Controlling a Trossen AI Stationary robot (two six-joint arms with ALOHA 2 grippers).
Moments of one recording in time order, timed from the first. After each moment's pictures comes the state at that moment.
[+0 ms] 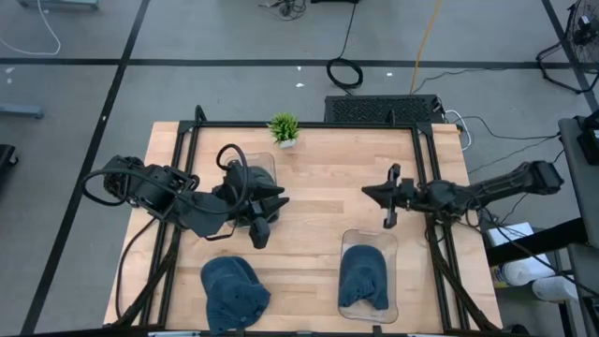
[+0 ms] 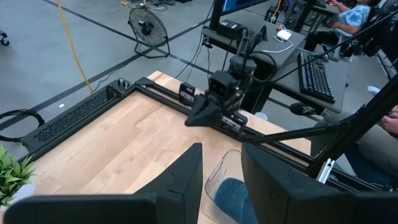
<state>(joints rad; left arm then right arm) -0.48 1.69 2.22 -1.04 -0.76 -0.63 0.19 0.65 0.17 0.63 0.37 0.04</state>
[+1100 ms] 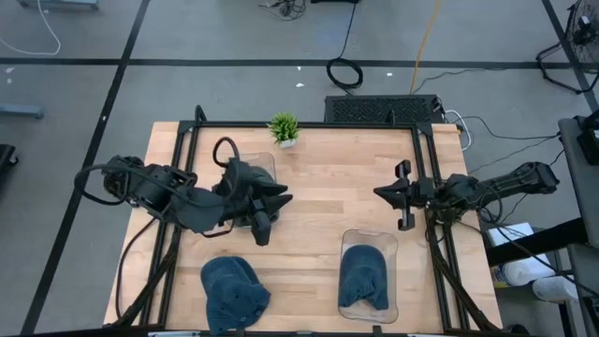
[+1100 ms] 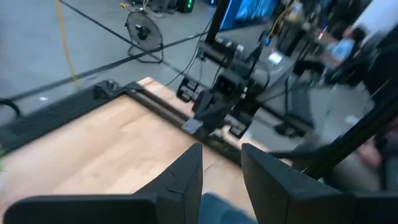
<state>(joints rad) -0.48 1.69 2.22 -0.95 -0.77 -0.71 0.23 0.49 0.26 0.51 0.26 -0.06</state>
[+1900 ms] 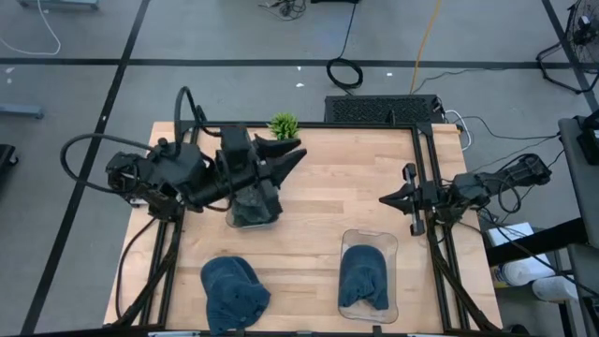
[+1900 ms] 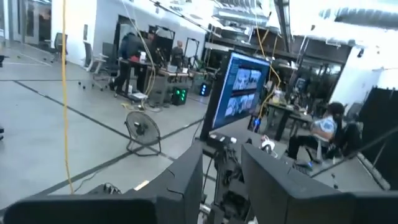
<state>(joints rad) -0.38 1.69 2.22 -0.37 -0.79 -0.16 0.37 0.44 0.48 -0.03 0.32 -0.04</state>
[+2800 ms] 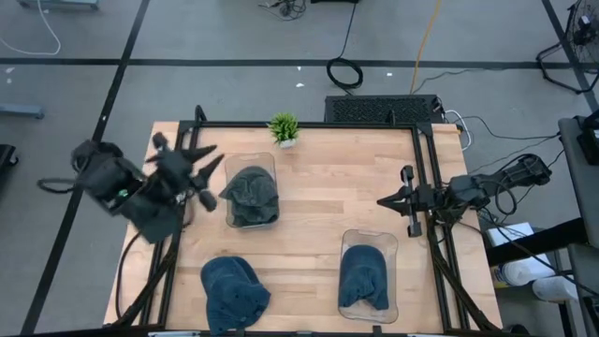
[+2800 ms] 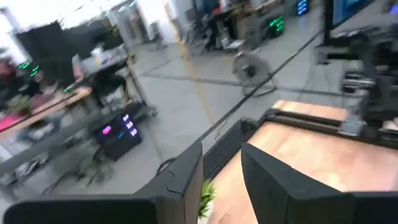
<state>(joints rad) -0.64 1.39 1.95 -1.49 -1.33 -0.70 0.37 0.44 0.45 -0.01 0.32 -0.08</state>
